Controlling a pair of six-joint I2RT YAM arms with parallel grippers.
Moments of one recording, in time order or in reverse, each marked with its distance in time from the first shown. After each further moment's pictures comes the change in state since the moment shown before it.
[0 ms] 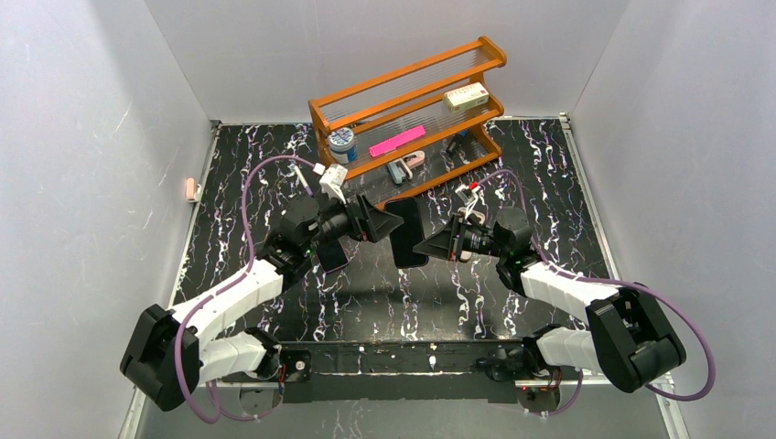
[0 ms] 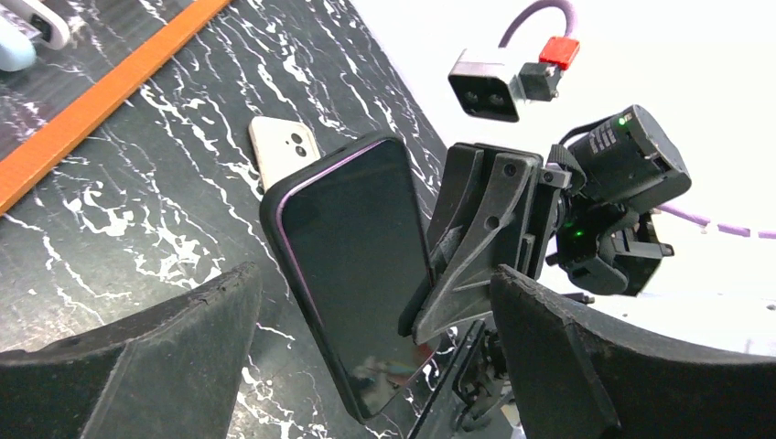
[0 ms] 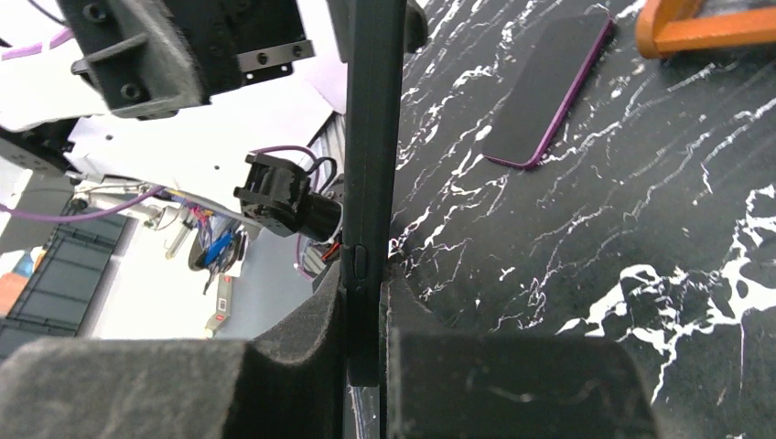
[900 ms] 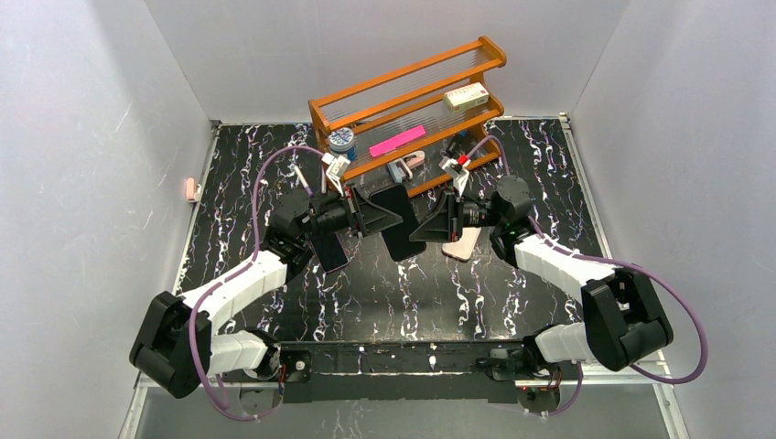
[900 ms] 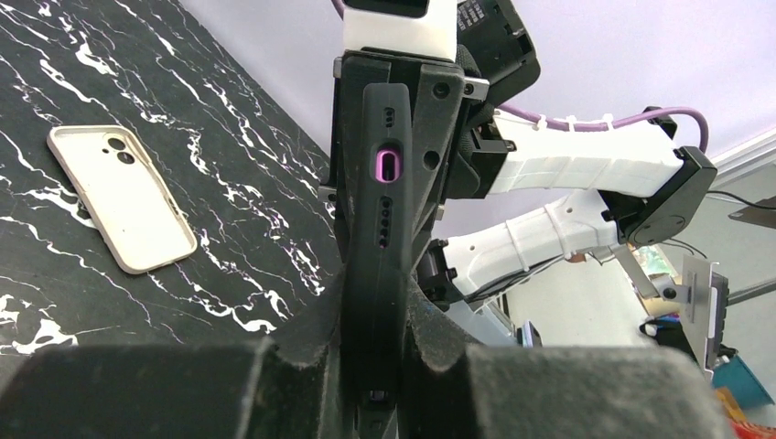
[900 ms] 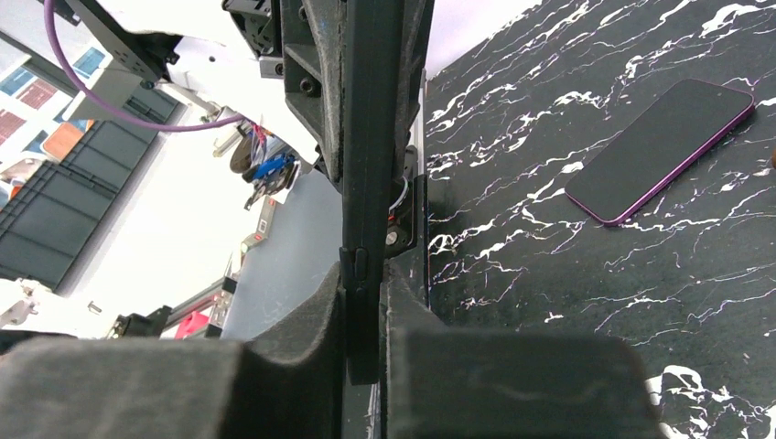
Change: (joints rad) left arm 0.044 0.076 0.028 0.251 0.343 -0.185; right arm -0.011 0.114 0.240 0.063 -0.314 0.014
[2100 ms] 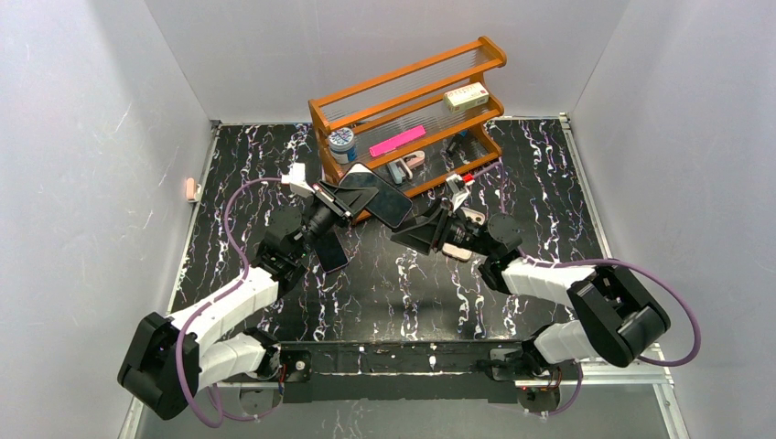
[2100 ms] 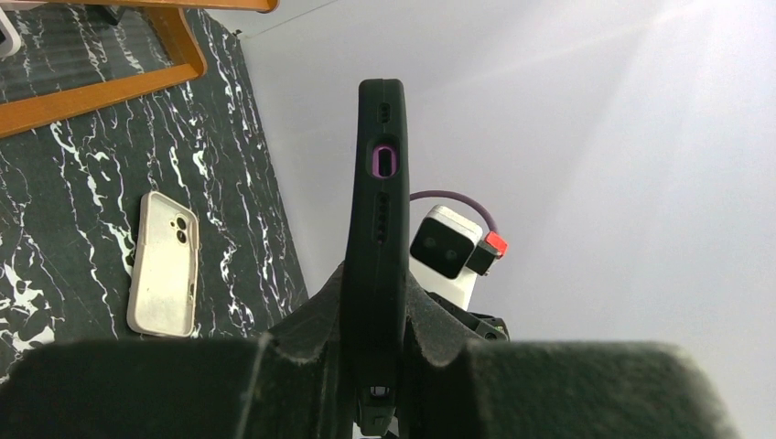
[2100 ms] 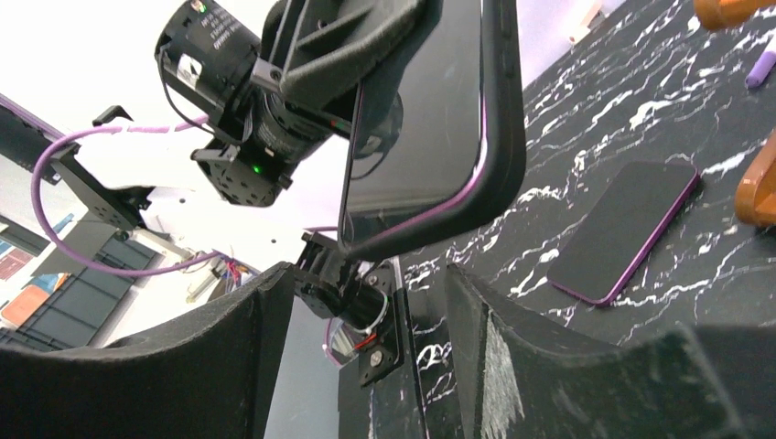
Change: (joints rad) left arm -0.009 -0.130 -0.117 -0.012 -0.606 -0.359; right arm 0.180 0.023 -0.205 0.380 0.514 0.139
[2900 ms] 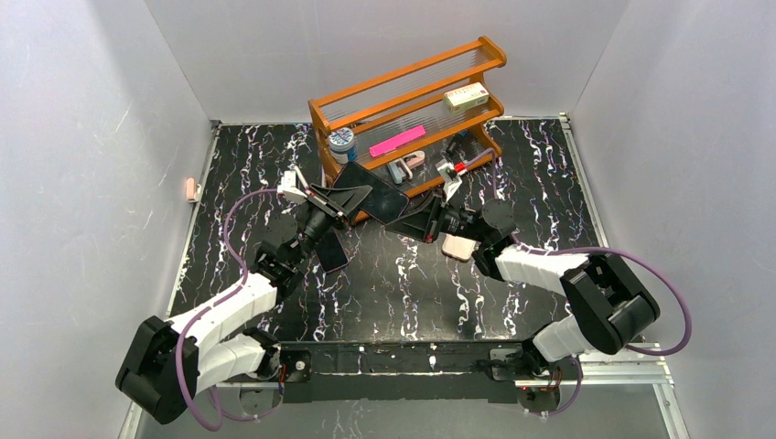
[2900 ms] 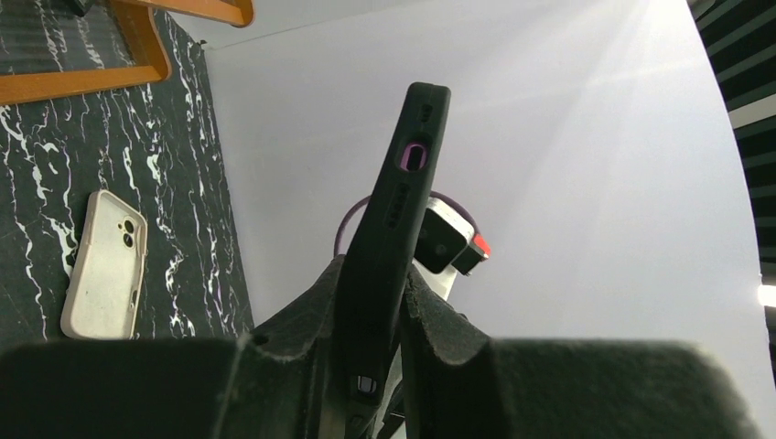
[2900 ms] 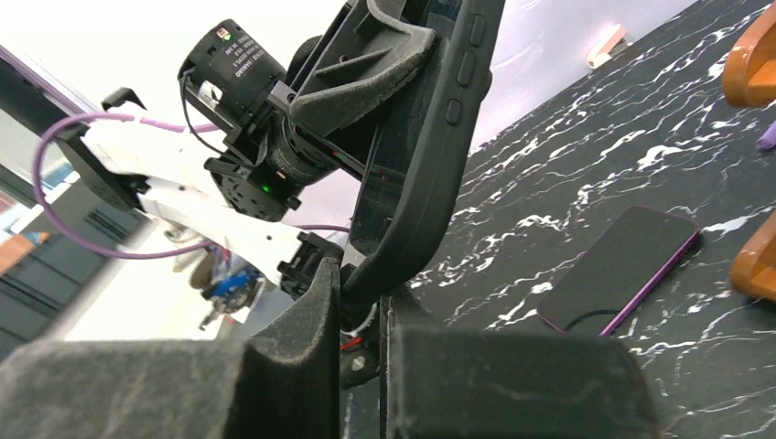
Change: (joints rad) left arm -0.007 -0.026 -0.064 0.081 -0.043 -0.158; right arm -0.006 0.088 0.112 0.027 -0.091 -0.039
